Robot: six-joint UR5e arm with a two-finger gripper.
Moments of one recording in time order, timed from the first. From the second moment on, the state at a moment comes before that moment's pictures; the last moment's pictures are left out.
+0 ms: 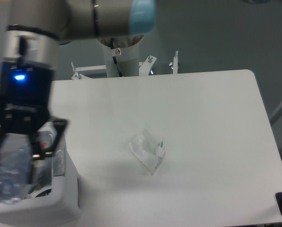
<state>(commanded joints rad) 2.01 -1.95 -1.17 -0.59 1.33 -0.06</state>
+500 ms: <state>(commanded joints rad) 2.10 -1.91 -1.27 -0.60 1.34 -0.06</state>
